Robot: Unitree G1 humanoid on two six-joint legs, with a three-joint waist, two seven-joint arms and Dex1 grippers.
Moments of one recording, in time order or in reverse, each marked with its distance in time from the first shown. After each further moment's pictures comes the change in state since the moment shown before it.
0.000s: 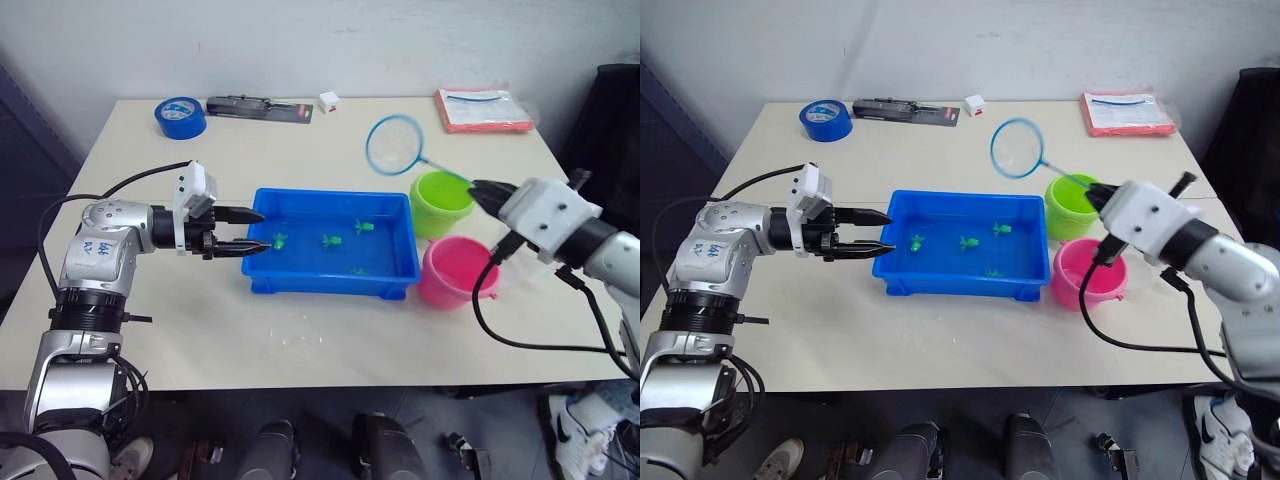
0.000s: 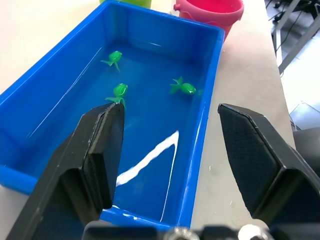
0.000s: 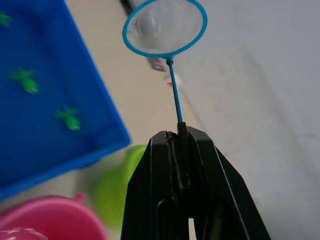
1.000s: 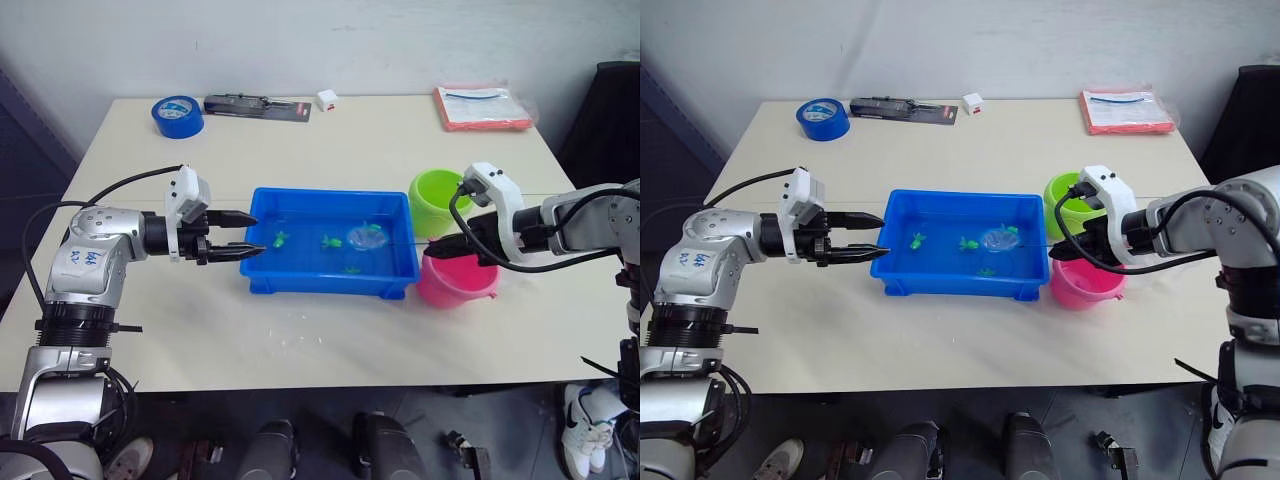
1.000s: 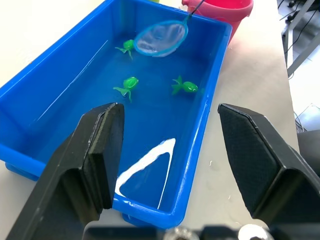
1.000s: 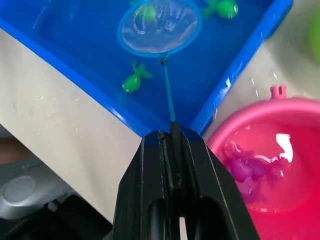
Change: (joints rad) left arm 0.075 0.029 0.028 -0.118 -0.023 0.063 0.049; right arm -0.619 0.017 0.264 0.460 0.803 1.205 -0.280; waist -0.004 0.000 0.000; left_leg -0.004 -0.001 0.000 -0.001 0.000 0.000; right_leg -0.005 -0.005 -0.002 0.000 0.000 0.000
